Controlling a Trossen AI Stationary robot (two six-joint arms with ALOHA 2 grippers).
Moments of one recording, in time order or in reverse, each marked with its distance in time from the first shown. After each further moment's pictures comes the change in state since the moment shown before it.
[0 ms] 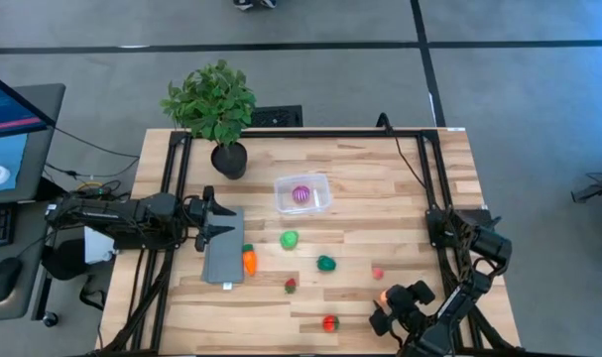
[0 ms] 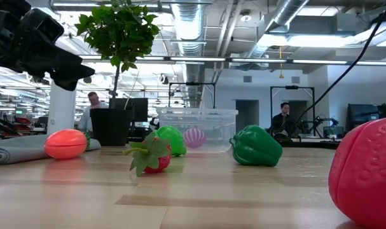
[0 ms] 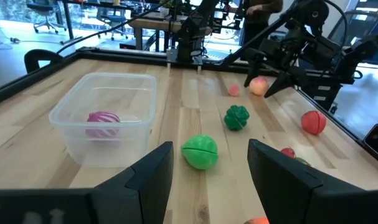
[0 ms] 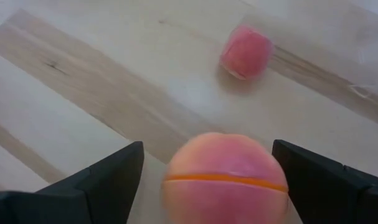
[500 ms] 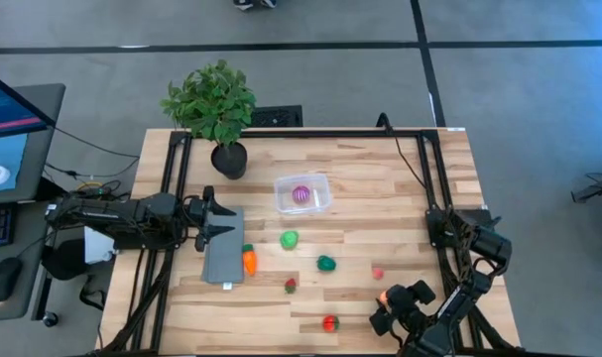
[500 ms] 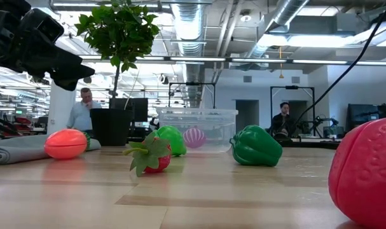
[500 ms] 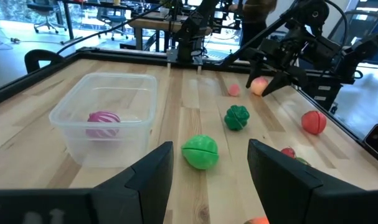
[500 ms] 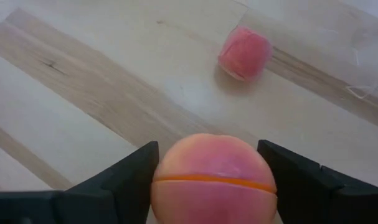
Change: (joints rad) left arm 0.000 0.000 0.000 0.000 -0.001 0.001; right arm 0.000 0.000 0.000 -0.004 -0.003 -0.003
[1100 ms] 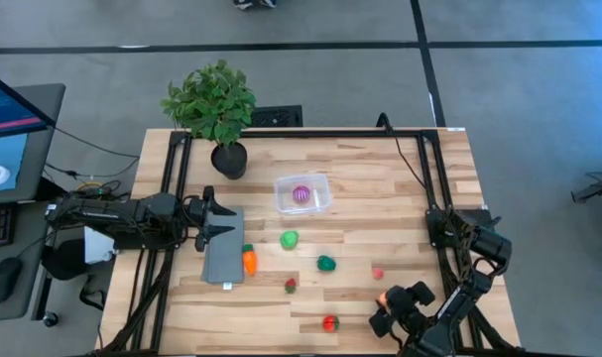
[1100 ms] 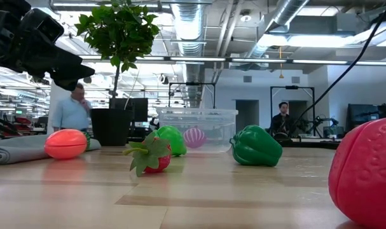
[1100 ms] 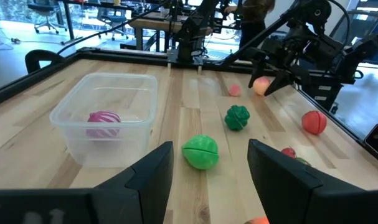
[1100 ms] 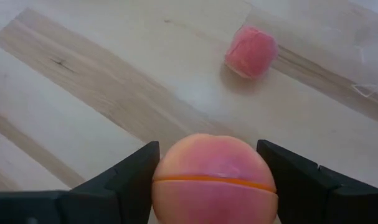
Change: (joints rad) left arm 0.000 0.000 0.000 0.000 -0.002 0.000; right arm -0.002 -0.001 0.019 -0.006 0.002 -0.009
